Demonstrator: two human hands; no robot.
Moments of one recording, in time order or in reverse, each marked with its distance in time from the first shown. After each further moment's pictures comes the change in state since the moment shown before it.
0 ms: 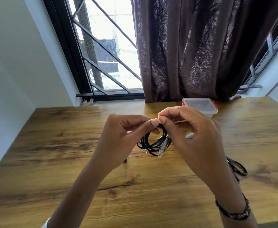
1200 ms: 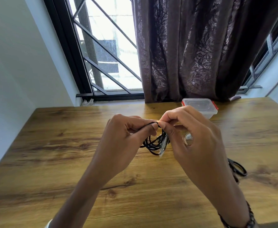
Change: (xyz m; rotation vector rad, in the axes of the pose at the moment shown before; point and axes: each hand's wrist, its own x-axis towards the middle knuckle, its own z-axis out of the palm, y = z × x) left_hand -0.004 0.000 0.003 0.043 0.003 -0.037; right_hand -0.007 -0.006 -0.001 -0.176 -0.015 -0.089
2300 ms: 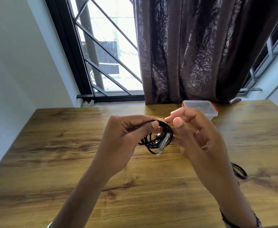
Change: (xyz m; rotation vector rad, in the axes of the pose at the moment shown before) left_hand 0.002 0.005 0.000 -0.211 -0.004 -0.006; right_hand -0.007 0.002 -0.006 0.626 -0.040 0.364
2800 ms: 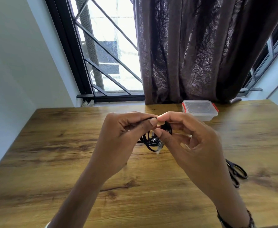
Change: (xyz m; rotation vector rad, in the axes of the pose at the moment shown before) left_hand 0.000 0.005 -0.002 0.075 0.031 0.073; right_hand 0.001 0.002 0.005 -0.082 -0.048 -0.134
